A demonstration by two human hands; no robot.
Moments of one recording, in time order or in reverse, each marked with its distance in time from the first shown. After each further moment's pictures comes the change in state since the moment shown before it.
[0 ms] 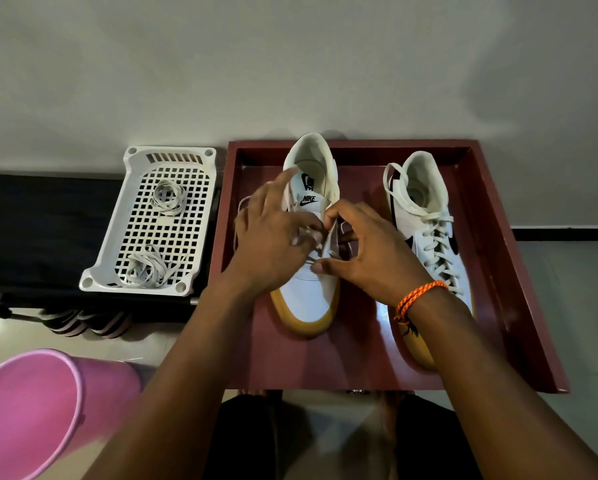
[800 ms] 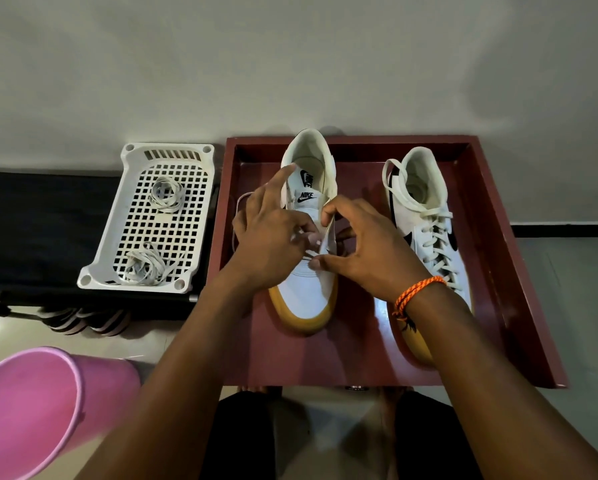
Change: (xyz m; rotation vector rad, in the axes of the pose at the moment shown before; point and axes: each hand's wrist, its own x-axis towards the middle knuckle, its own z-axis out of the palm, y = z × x) left_hand 0.001 -0.001 0.001 -0.002 -0.040 -0.030; right_hand 0.001 0.001 0.001 0.000 -0.003 -0.004
